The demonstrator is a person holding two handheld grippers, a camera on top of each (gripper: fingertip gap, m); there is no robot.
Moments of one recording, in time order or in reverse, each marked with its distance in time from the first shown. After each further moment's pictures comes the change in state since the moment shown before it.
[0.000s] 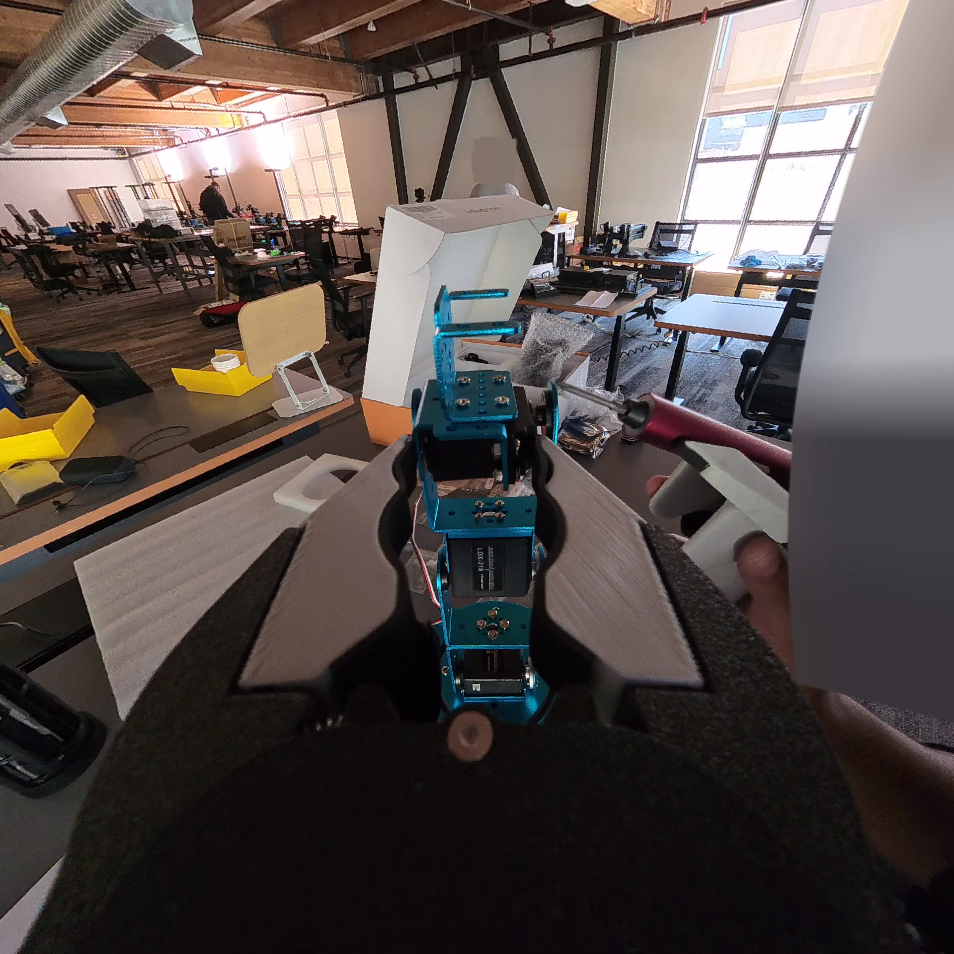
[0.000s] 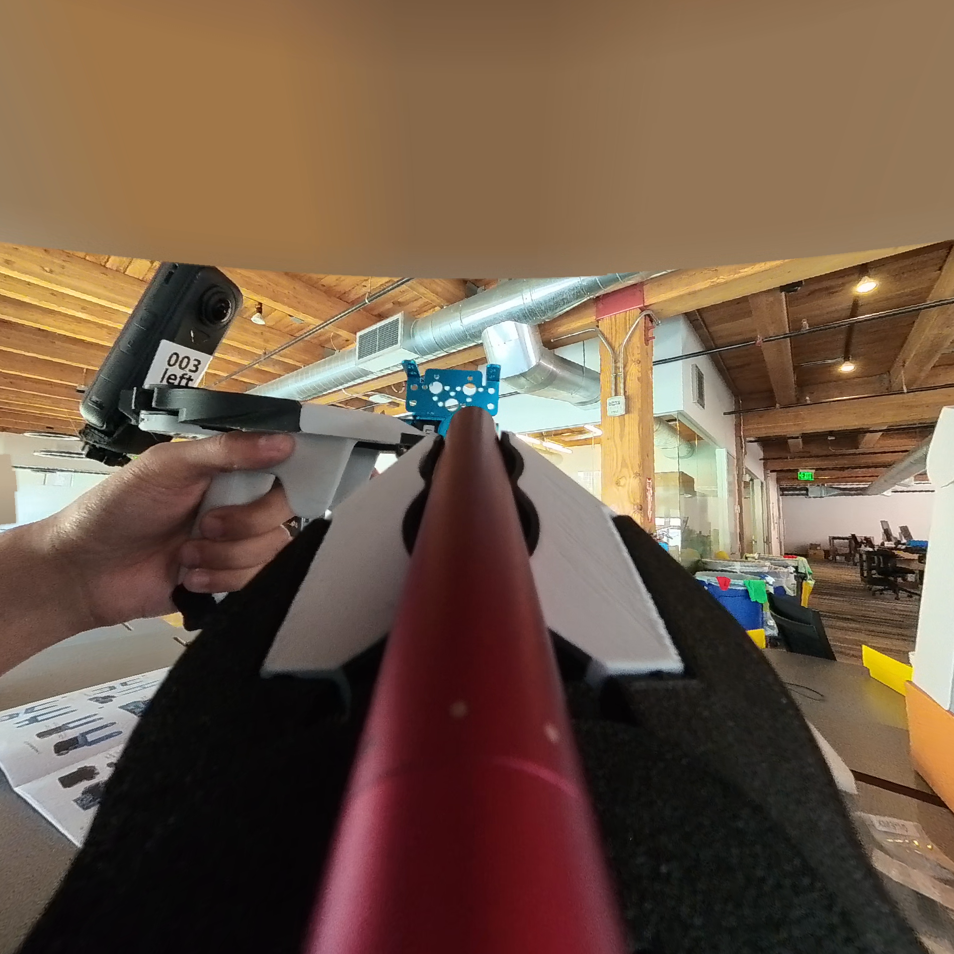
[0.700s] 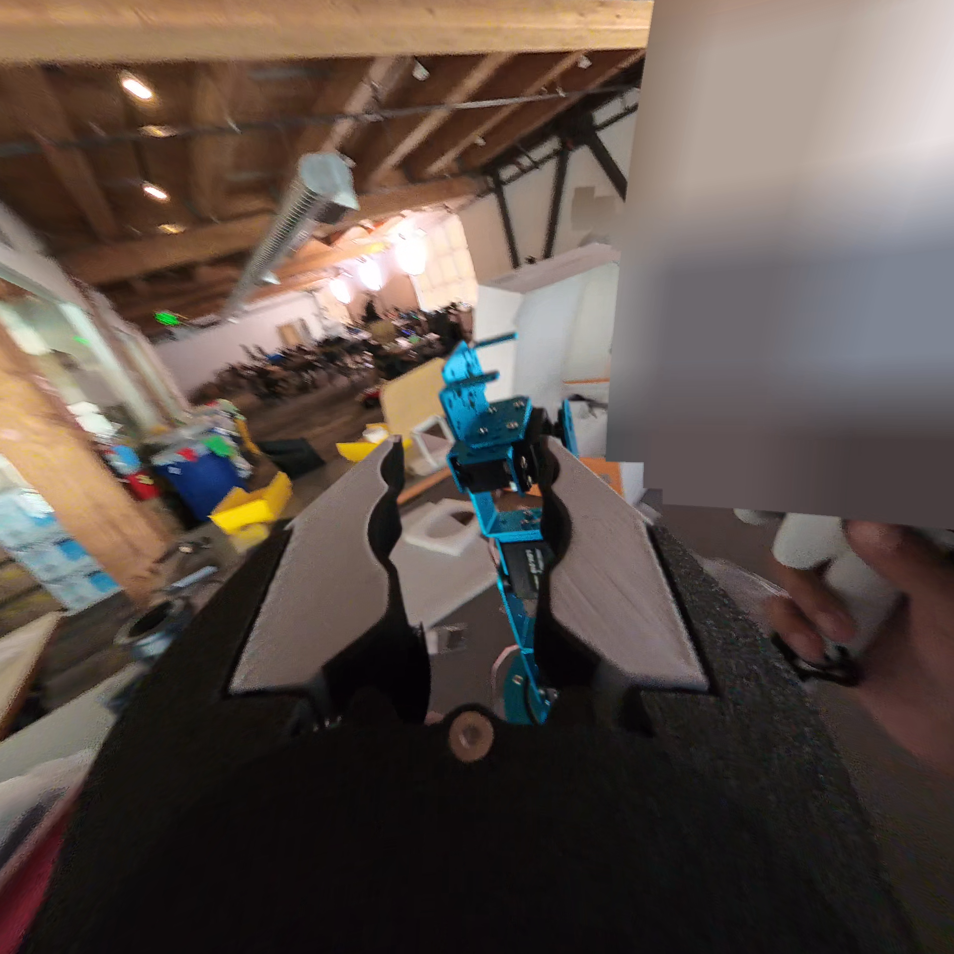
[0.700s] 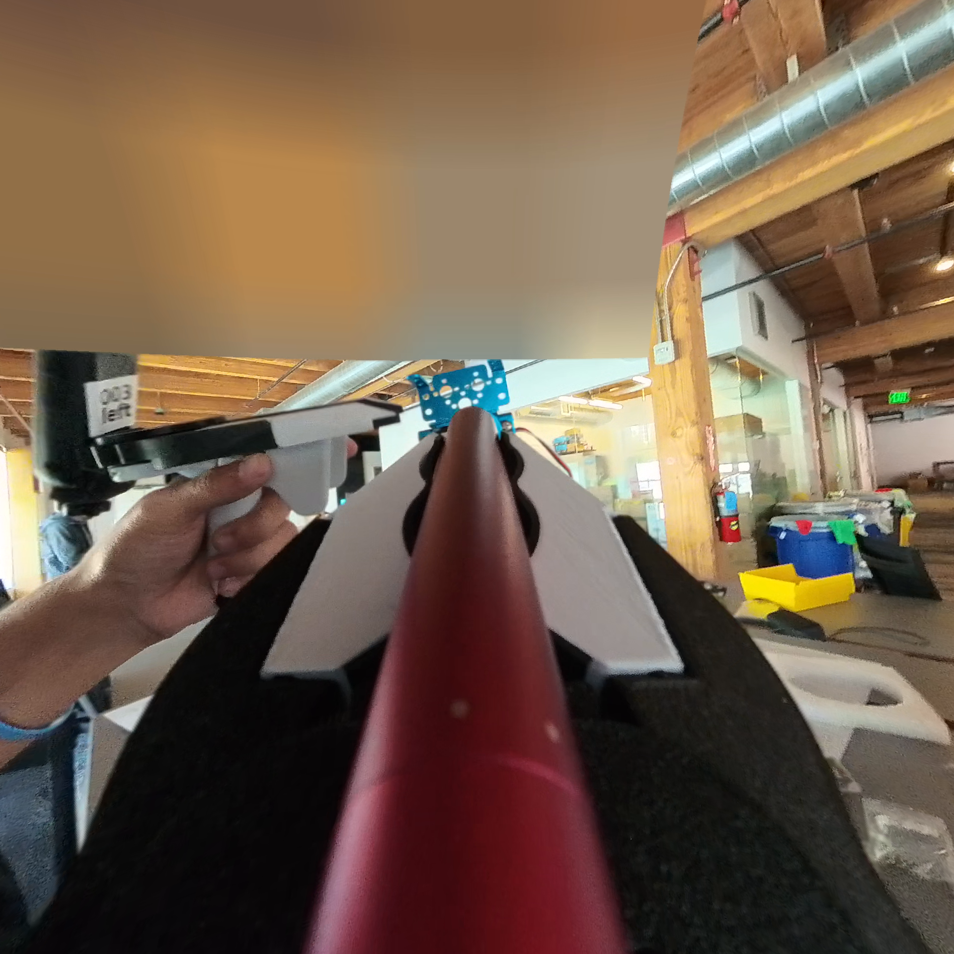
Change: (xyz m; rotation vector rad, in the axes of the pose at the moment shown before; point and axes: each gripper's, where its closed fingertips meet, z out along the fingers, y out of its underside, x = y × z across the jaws) left arm 0.001 -0.021 -0.035 0.124 -0.239 0.245; right arm -0.003 -0.006 -0.004 -0.073 -0.040 0.171
